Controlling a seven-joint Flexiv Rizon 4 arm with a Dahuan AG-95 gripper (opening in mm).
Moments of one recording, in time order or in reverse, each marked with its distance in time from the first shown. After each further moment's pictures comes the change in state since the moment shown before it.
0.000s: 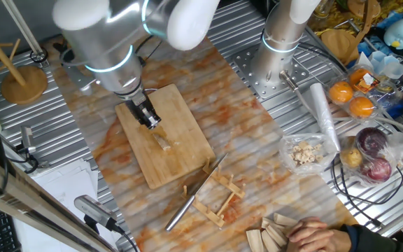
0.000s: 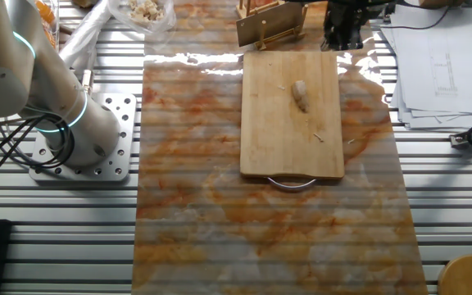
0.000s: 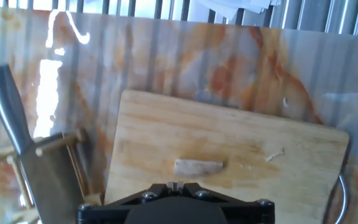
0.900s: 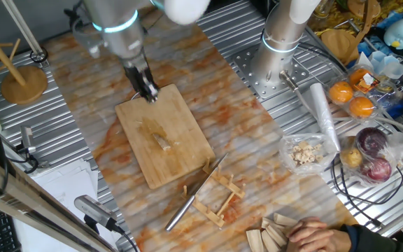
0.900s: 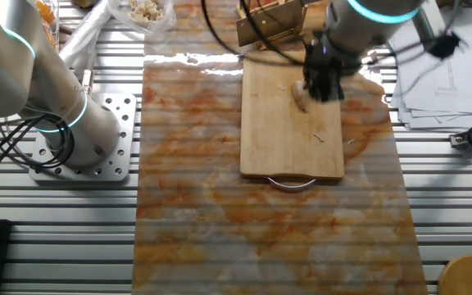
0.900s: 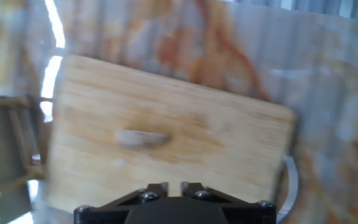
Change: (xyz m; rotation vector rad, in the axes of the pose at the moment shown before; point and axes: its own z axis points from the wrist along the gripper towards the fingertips) arm 0.041 -0.046 0.017 -0.044 -0.056 0.005
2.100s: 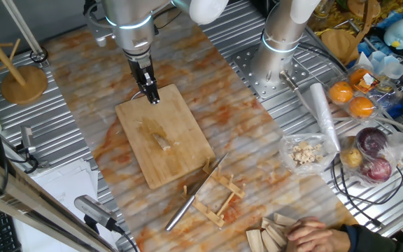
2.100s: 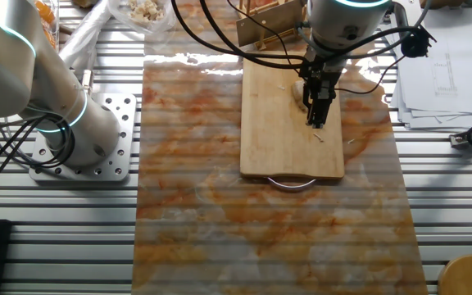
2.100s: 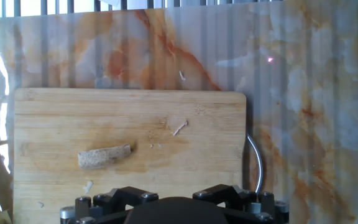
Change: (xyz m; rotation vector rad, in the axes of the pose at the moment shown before) arm 0.019 -0.060 -0.007 0.130 -0.082 0.223
